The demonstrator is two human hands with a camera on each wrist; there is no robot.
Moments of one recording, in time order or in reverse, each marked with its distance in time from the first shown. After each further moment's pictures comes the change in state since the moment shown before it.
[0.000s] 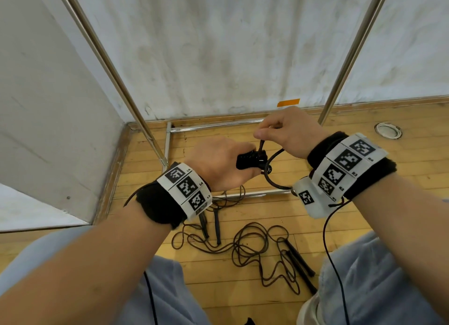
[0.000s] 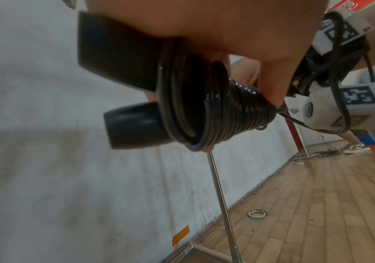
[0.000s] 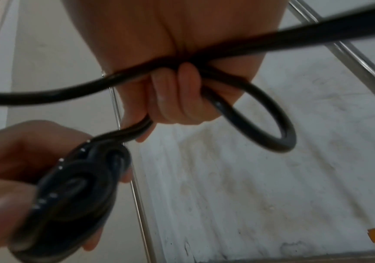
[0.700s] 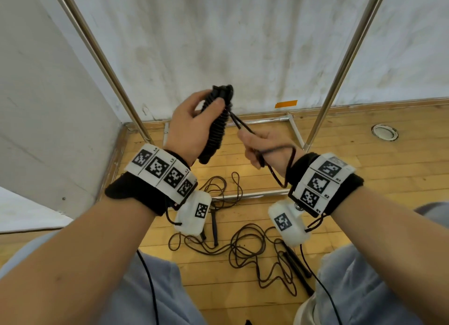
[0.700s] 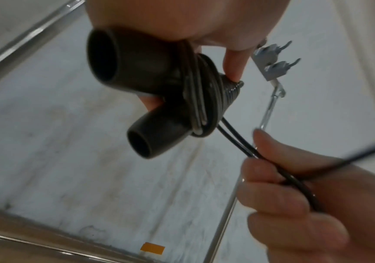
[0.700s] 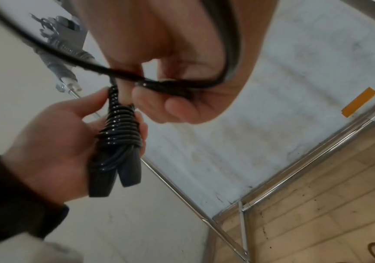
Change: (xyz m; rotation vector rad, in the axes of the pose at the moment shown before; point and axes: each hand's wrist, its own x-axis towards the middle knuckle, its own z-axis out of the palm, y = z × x) left_hand 0.012 -0.013 -0.030 -1.186 0.483 -0.517; right_hand -0.008 0.001 0.039 0.670 -0.165 0.072
